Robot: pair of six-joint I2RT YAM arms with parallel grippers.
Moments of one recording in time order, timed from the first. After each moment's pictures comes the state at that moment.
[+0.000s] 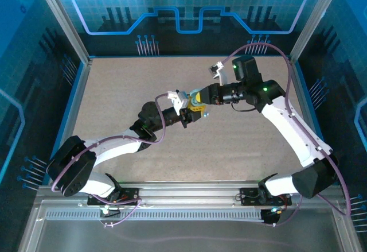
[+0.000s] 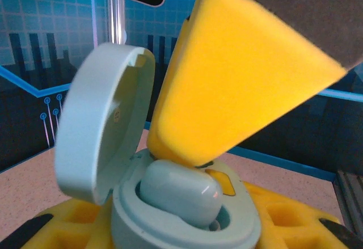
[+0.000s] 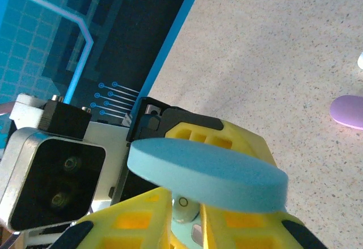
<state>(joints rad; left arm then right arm) -0.69 1.42 0.70 0.84 0.38 -0.11 0.45 1.38 1.44 -0.77 -0.73 0.44</state>
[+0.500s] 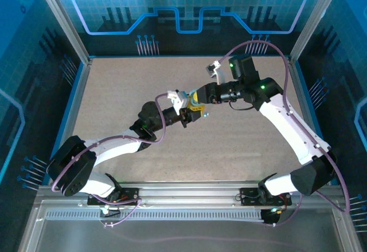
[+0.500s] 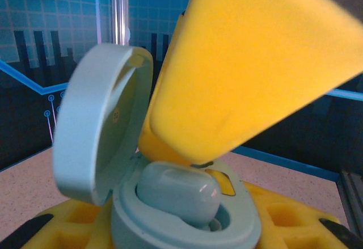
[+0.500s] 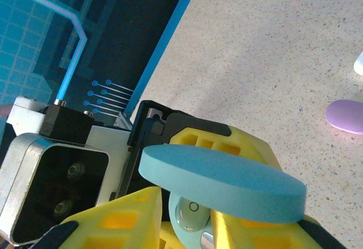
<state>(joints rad) -0.69 1.42 0.70 0.84 0.37 -0.11 0.48 1.41 1.49 -0.80 -0.70 0.41</state>
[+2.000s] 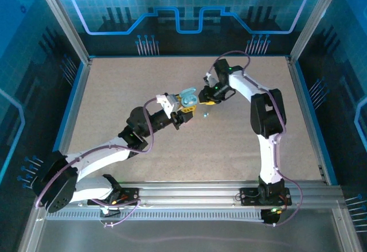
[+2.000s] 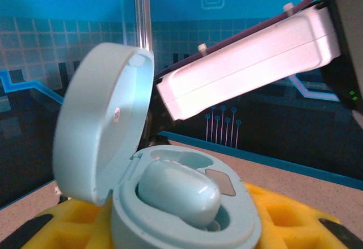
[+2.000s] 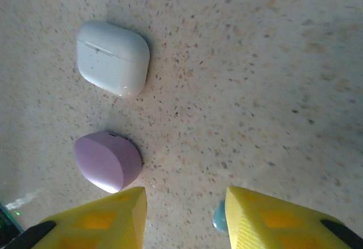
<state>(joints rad) -0.69 1.22 0.62 0.76 0.27 -0.03 0.31 2.22 1.81 -0.94 -0.52 0.15</state>
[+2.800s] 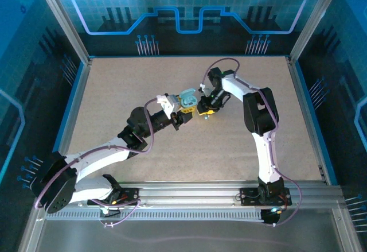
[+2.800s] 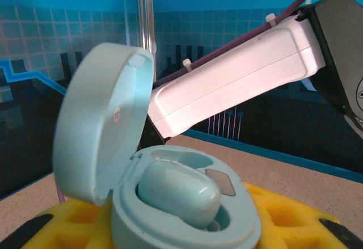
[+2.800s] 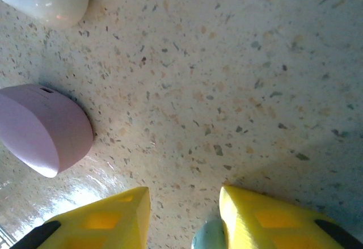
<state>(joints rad) -0.69 1.22 0.61 0.72 0.26 -0.03 0.35 2.29 1.79 -1.05 -0.48 0.01</state>
